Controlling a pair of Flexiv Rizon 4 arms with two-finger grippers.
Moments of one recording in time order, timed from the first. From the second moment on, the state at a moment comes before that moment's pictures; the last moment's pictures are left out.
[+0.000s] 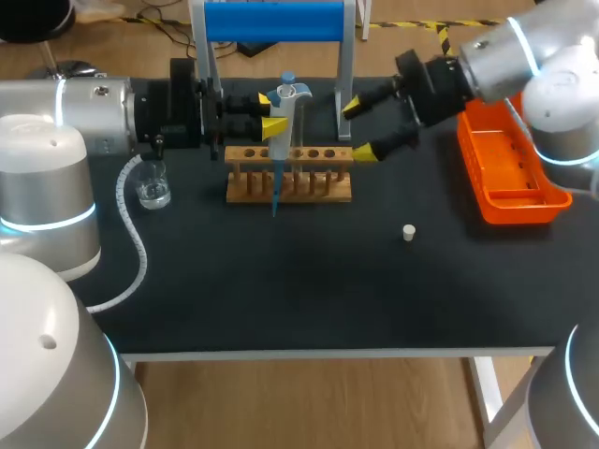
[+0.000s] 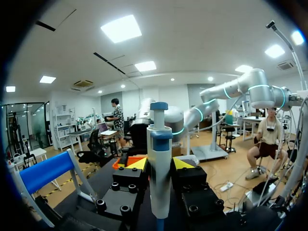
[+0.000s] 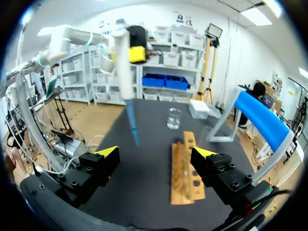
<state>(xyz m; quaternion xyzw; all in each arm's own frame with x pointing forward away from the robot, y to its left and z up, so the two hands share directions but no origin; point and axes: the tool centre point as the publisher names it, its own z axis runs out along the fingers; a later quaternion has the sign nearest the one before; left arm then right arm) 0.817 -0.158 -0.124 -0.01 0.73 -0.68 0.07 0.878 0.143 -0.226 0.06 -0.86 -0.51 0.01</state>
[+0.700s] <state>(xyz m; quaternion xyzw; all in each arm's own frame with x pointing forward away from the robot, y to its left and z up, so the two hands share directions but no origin) 0.817 -0.158 -0.124 -0.01 0.73 -0.68 0.07 0.817 0.176 -0.210 0.10 -0.79 -0.61 0.05</state>
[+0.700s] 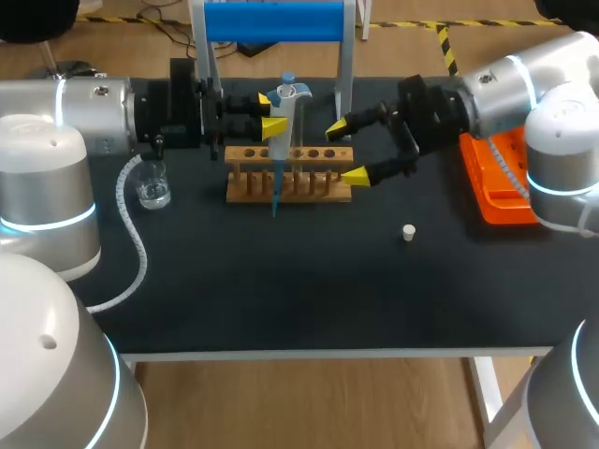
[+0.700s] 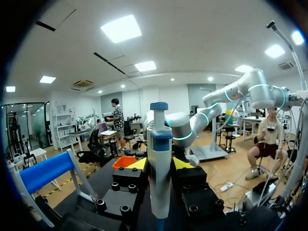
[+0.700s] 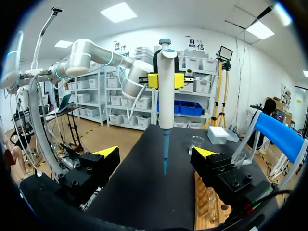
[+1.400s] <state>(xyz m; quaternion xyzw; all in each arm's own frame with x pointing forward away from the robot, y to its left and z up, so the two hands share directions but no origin) 0.817 -0.158 -0.124 -0.01 0.73 -0.68 0.07 0.810 0.218 -0.190 0.07 -0.73 -0.67 0.04</state>
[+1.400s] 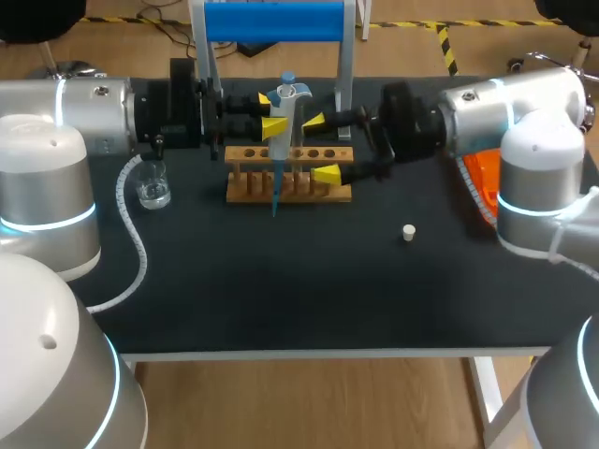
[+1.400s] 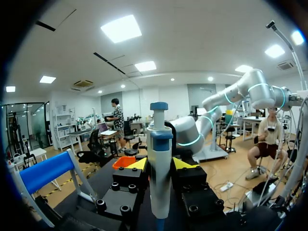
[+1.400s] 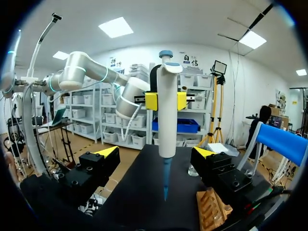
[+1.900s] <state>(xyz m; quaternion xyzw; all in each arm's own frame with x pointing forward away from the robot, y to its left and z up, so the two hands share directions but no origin) 0.817 -0.158 -0.124 -0.01 0.73 -0.68 0.07 0.824 0.252 -0.185 0.05 -0.72 -0.69 0.04</state>
